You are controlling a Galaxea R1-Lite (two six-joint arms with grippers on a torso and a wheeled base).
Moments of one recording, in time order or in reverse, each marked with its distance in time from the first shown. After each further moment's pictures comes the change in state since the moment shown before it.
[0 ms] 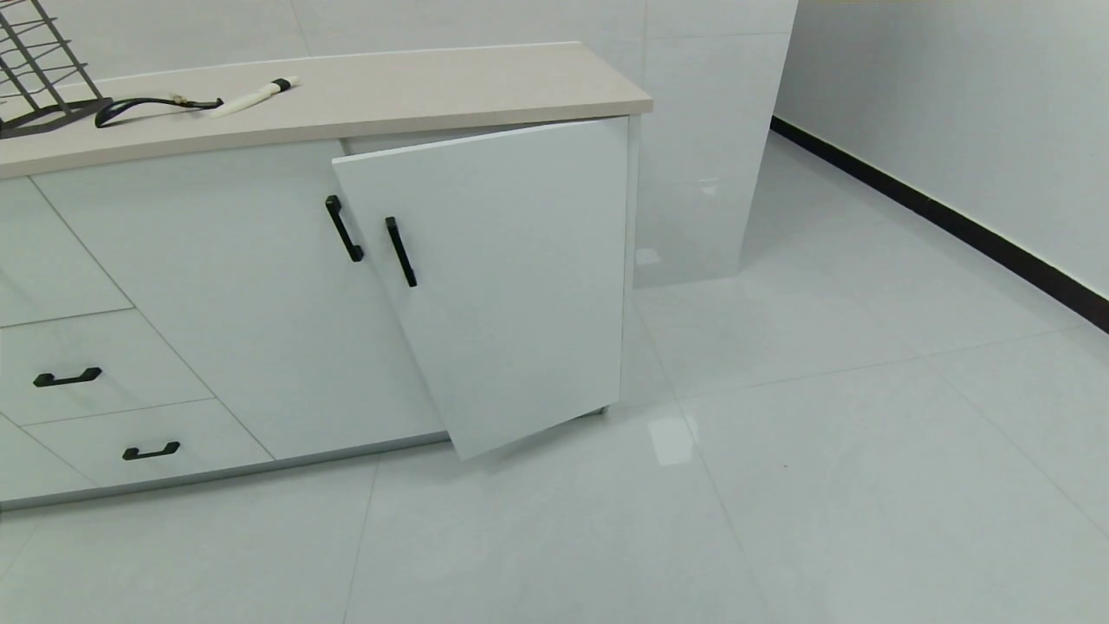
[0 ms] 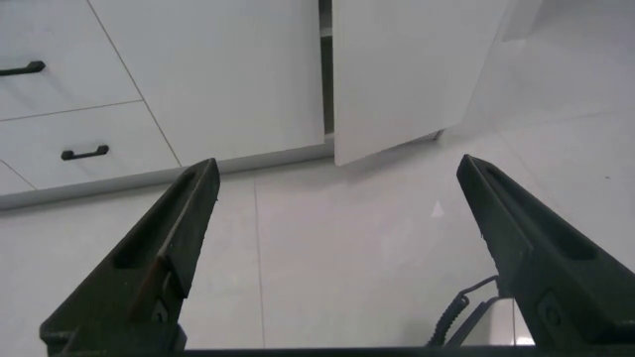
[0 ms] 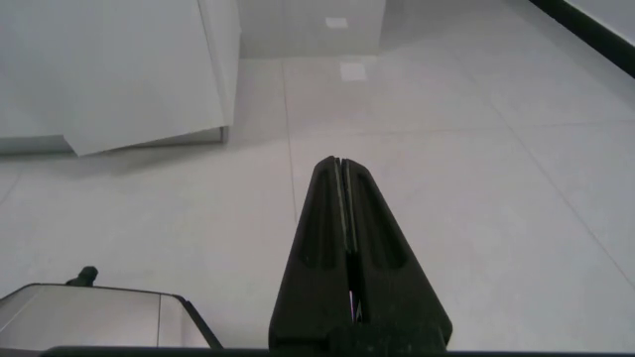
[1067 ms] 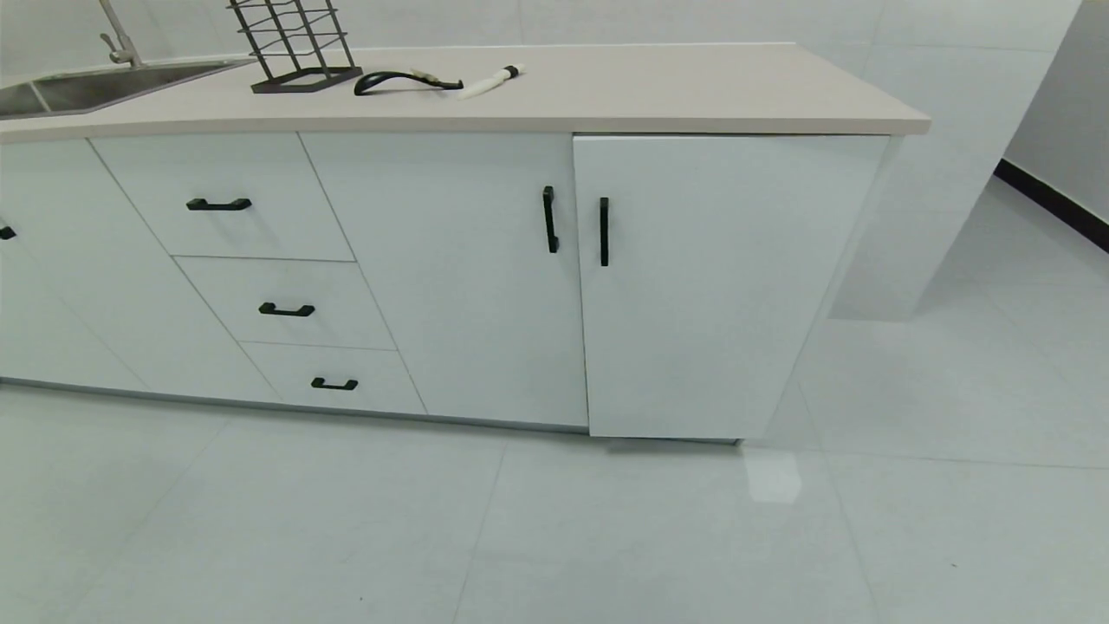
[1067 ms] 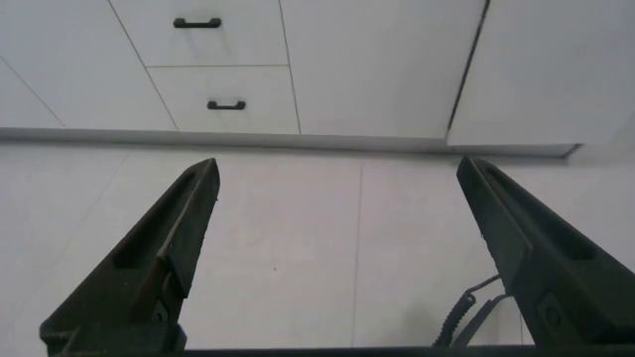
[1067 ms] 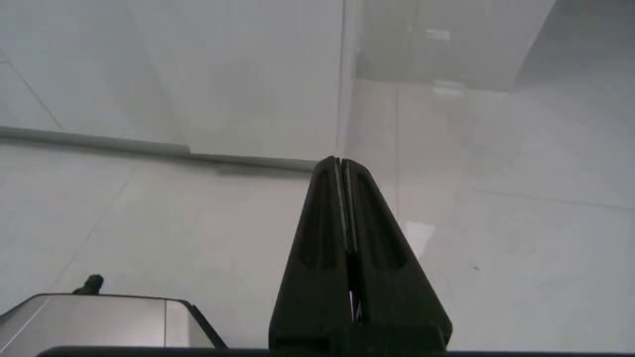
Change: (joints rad) left arm 0.000 0.000 0.000 0.000 0.000 0.019; right arm 0.001 0.000 0.000 0.003 -0.025 0.041
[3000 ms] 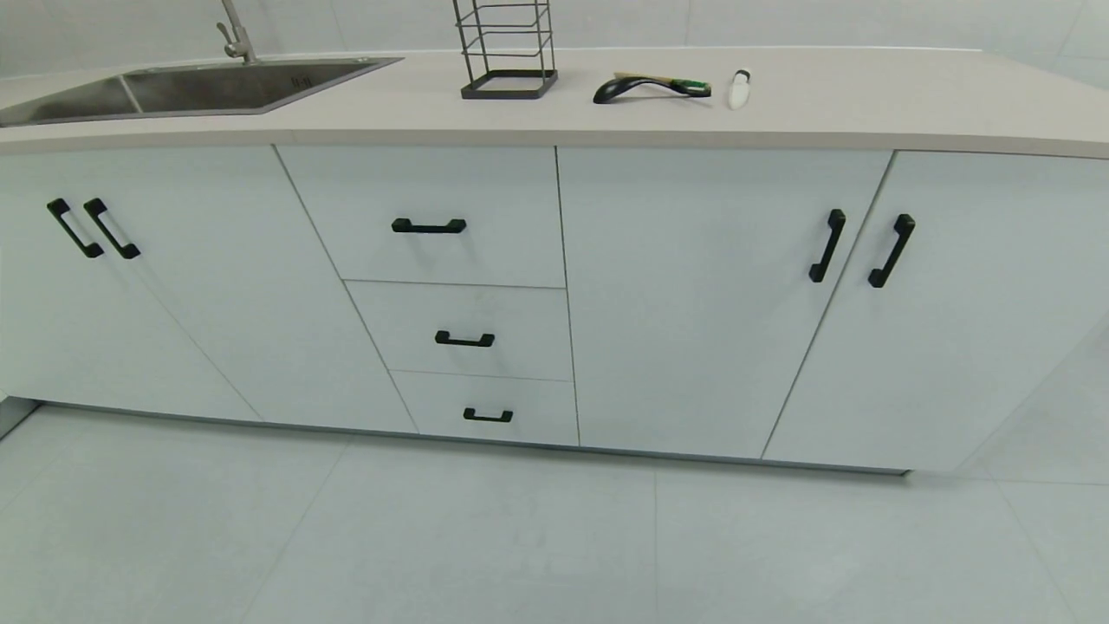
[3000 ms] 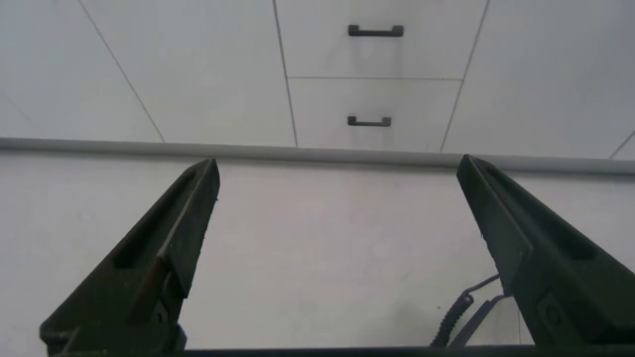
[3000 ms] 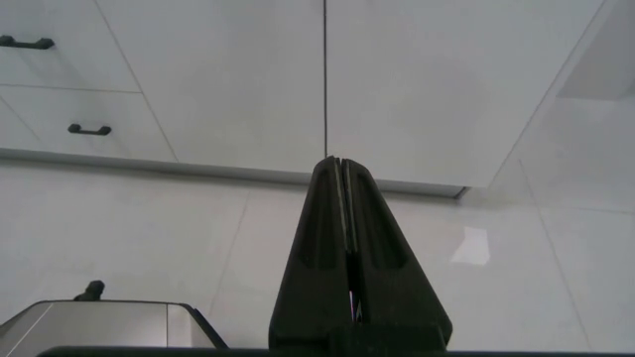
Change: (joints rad) left arm -0.001 0.000 0.000 0.000 0.000 -0.005; right arm -0.001 0.001 0.000 0.000 -0.016 0.019
